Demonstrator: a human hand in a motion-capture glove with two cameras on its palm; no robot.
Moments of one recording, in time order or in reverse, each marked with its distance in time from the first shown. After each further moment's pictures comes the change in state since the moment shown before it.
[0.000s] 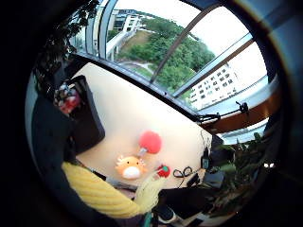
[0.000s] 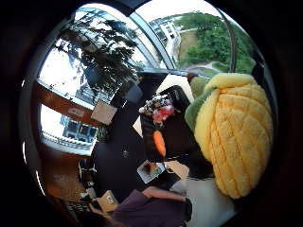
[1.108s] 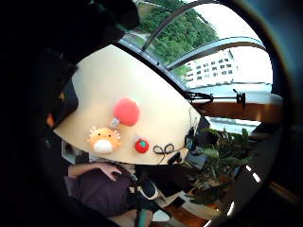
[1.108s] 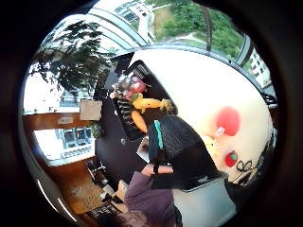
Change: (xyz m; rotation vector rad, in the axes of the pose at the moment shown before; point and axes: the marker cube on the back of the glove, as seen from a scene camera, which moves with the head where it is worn) arm 0.142 0.053 0.011 -0.354 0.032 0.016
